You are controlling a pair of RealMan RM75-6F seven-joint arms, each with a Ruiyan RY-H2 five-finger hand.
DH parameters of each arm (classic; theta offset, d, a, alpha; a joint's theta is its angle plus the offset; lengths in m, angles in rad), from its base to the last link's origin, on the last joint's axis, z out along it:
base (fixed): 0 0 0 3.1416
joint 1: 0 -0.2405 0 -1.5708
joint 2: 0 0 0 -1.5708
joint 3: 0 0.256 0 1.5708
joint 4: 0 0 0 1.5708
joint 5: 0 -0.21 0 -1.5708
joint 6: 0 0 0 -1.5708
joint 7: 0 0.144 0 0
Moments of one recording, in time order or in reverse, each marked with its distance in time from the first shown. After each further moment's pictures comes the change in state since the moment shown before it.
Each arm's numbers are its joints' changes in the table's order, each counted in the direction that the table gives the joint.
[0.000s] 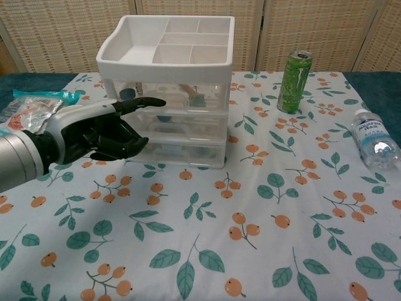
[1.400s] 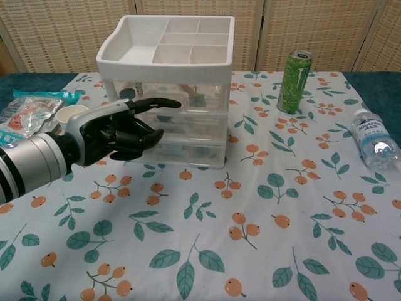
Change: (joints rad) left arm 0.019 0.082 -0.035 -0.079 -0.009 0.020 -0.168; right arm 0.010 0.011 -0.003 -0.018 -0.010 0.000 0.010
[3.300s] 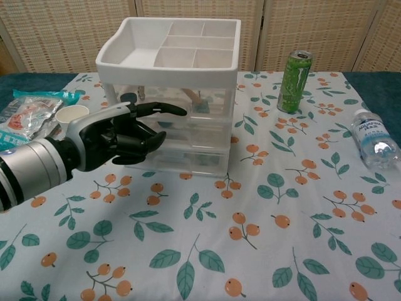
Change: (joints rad) left arm -0.017 0.009 0.016 0.026 -0.016 -0.027 -0.014; right arm 0.017 0.005 -0.005 -0.012 0.000 -0.008 0.015
